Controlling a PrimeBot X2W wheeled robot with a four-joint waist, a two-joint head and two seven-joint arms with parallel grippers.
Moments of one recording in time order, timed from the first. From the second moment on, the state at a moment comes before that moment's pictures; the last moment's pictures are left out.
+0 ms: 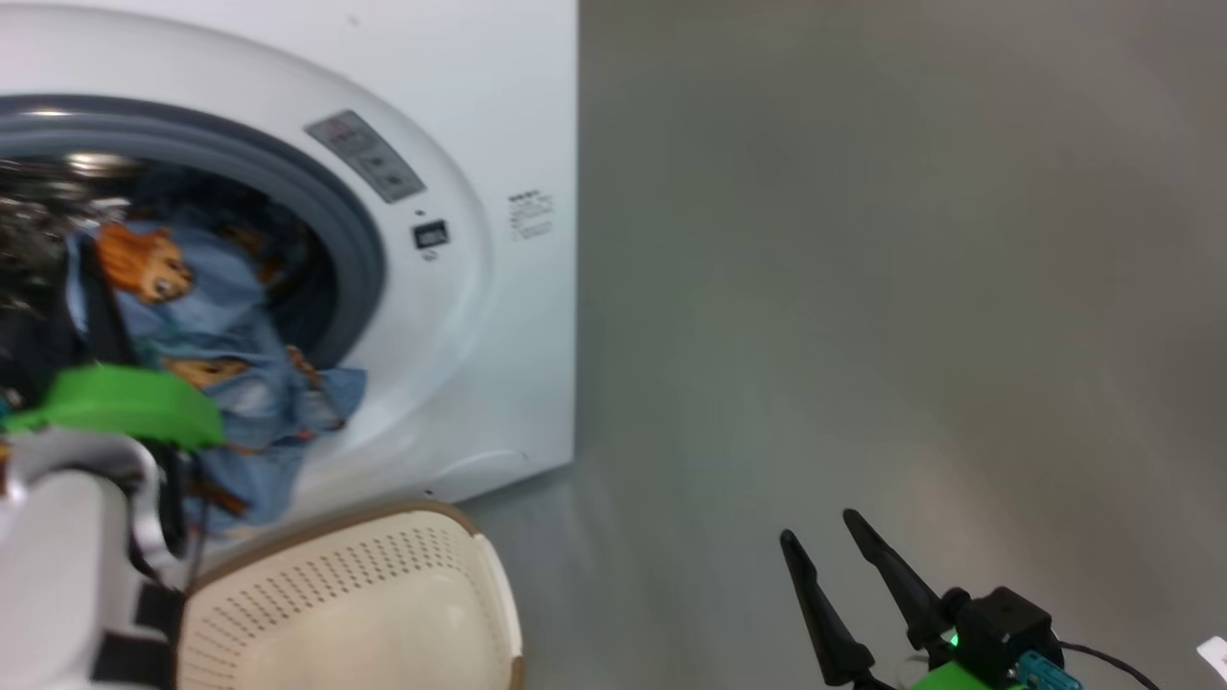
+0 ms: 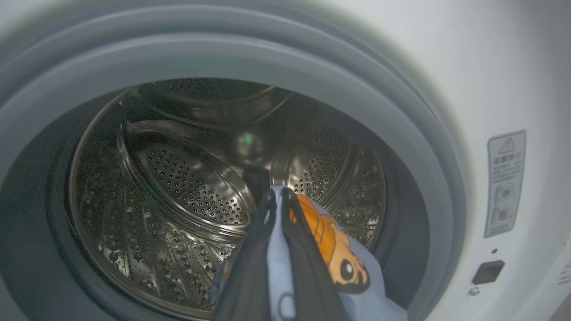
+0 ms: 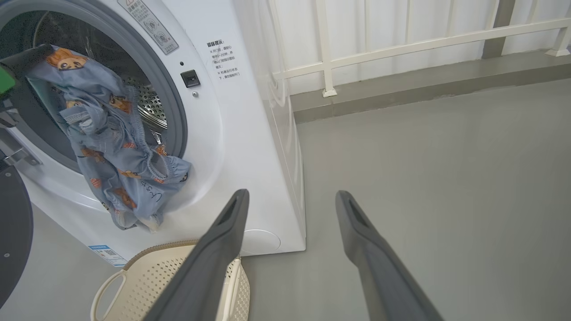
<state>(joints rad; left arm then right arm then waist) -0.53 0.18 0.00 0.42 -0.25 0.13 -0.26 0.03 -0.06 0.22 0.11 0.27 0.13 -0.26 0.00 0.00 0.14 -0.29</state>
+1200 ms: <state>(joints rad) -1.21 0.43 0.11 0.87 -0.19 0.08 -0.26 -0.06 -0.04 0.36 0.08 0.31 0.13 -0.26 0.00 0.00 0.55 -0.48</state>
